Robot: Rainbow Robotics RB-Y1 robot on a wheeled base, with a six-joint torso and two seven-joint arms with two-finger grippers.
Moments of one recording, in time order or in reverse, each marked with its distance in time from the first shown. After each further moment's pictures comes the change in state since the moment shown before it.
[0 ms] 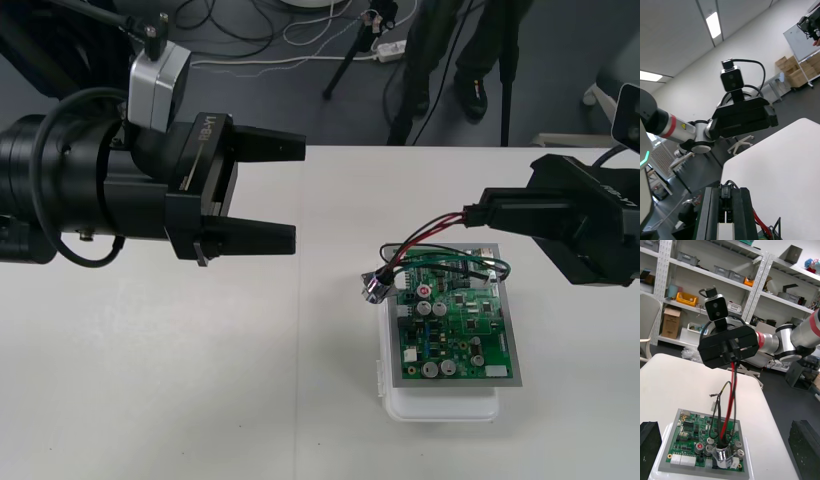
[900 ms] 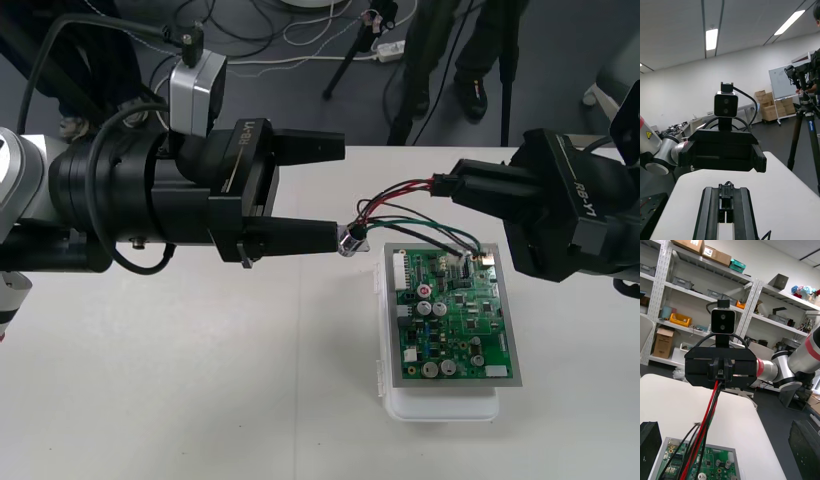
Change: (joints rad) right arm 0.023 0.112 -0.001 -0.093 0.057 0.151 0.299; left arm -0.002 -0.176 -0.023 0.060 -0.028 -0.018 -0.035
